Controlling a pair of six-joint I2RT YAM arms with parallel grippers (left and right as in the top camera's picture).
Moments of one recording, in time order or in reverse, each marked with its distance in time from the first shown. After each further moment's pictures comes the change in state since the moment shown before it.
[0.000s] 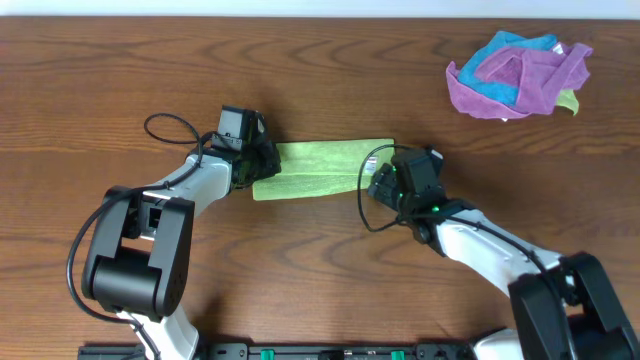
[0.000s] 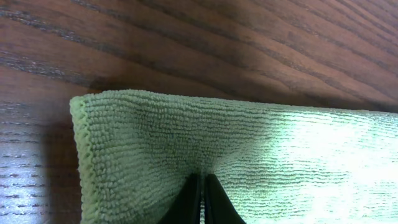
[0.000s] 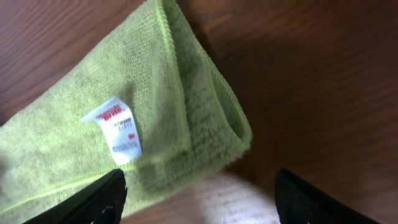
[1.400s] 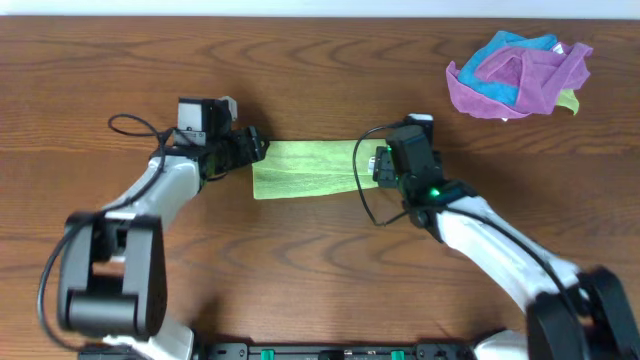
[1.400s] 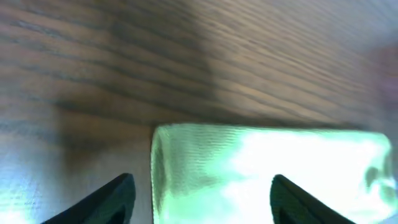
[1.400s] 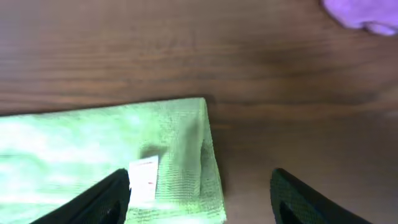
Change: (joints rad) left arm 0.147 -0.134 -0.013 -0.025 0.130 0.086; right arm 0.025 -0.082 0.163 -0.170 0.212 -0.462
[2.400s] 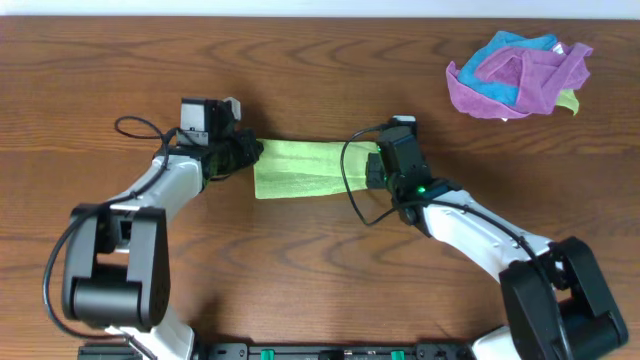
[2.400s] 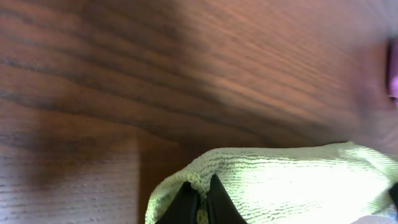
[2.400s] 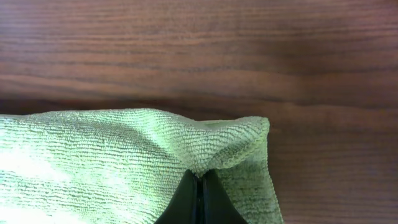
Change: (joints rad) left arm -0.005 0.072 0.000 0.064 0.048 -0.043; right arm 0.016 0.148 0.000 0.142 -0.079 -0.026
